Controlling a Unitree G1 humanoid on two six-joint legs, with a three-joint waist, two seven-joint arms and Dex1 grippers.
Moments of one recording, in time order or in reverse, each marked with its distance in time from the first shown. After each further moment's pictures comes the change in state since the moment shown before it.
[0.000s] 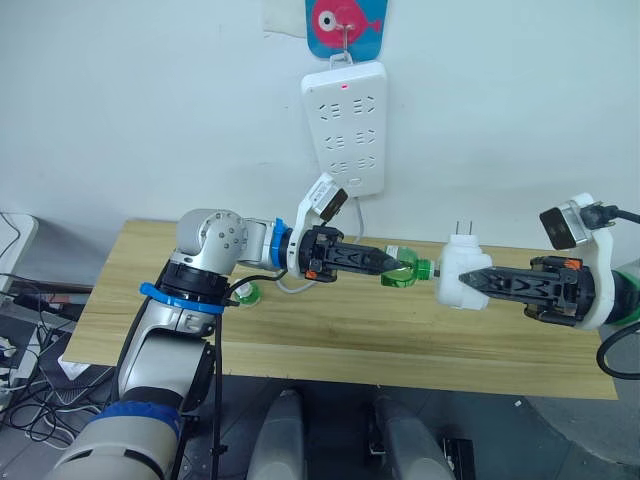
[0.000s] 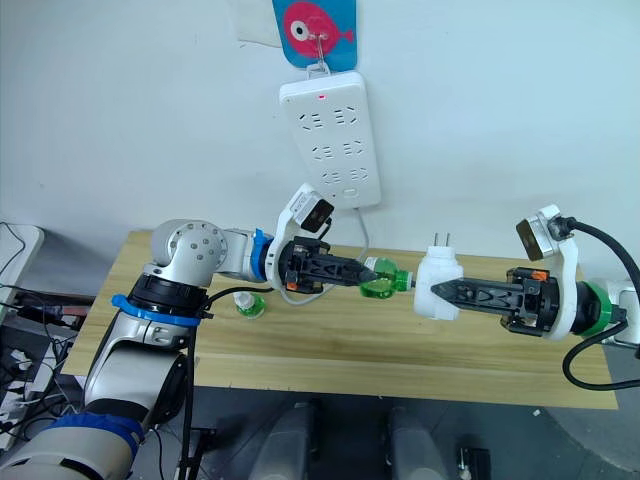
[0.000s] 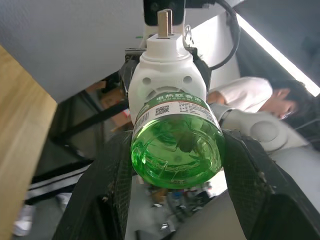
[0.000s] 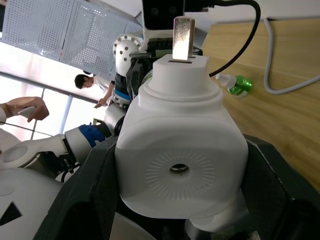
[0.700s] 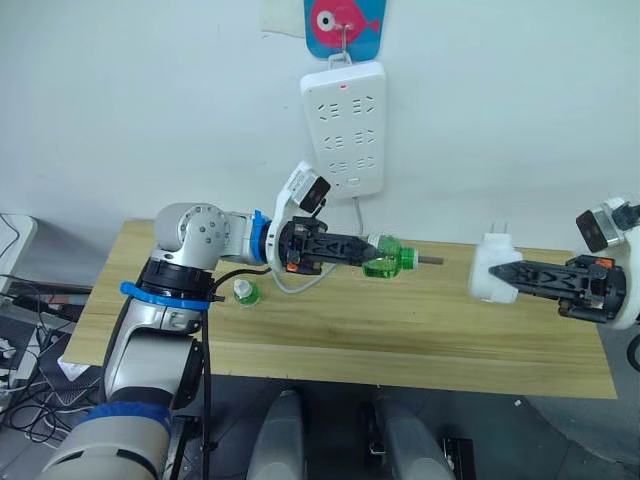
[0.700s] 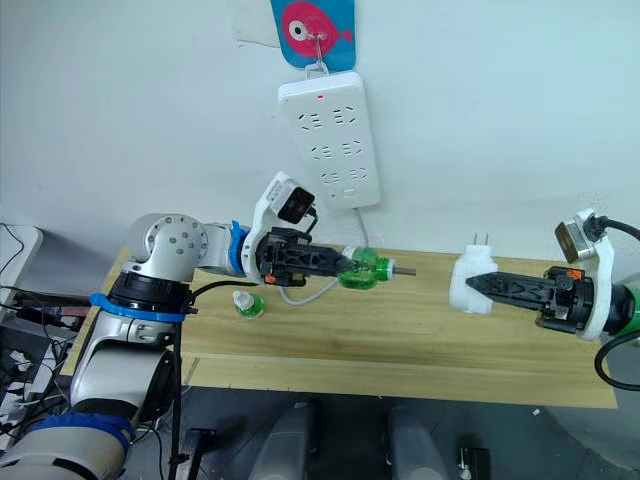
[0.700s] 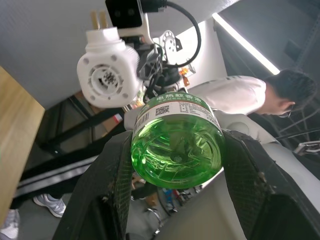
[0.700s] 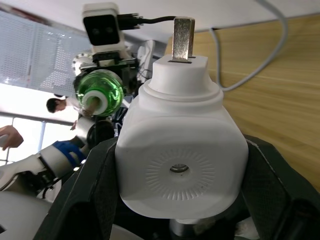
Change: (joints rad) left arm 0.005 0.041 0.038 -0.027 0.020 -0.026 -0.077; right arm 0.120 -0.094 -0.094 0.108 -0.017 0.011 -0.087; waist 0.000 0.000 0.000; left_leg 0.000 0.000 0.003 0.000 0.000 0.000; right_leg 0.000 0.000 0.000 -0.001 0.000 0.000
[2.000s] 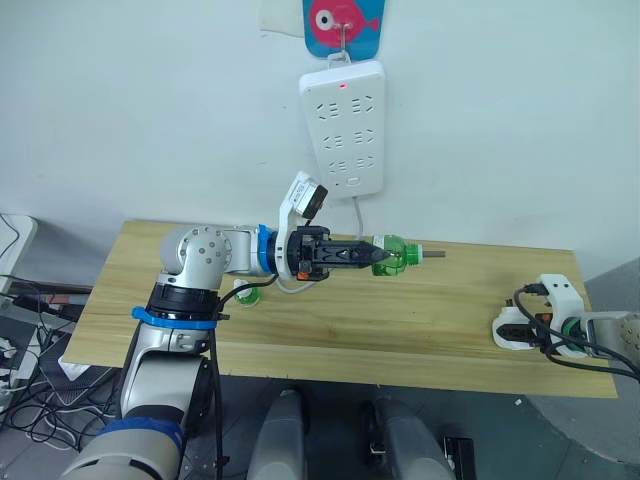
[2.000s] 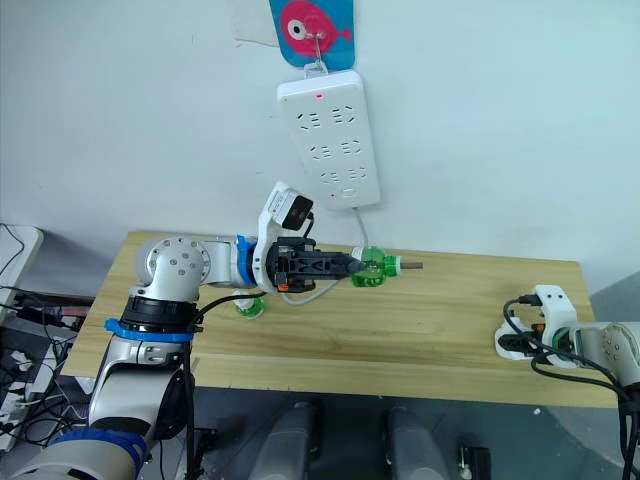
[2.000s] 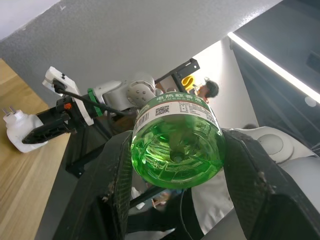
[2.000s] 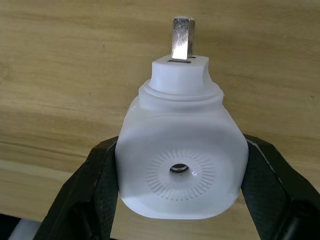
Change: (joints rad) left arm 0.109 -0.068 0.087 -0.102 -0.018 -0.038 0.147; right arm -0.165 0.280 0.331 0.260 -1.220 -0.091 0.017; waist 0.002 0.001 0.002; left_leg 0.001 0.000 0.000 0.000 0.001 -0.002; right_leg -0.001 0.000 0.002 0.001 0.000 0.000
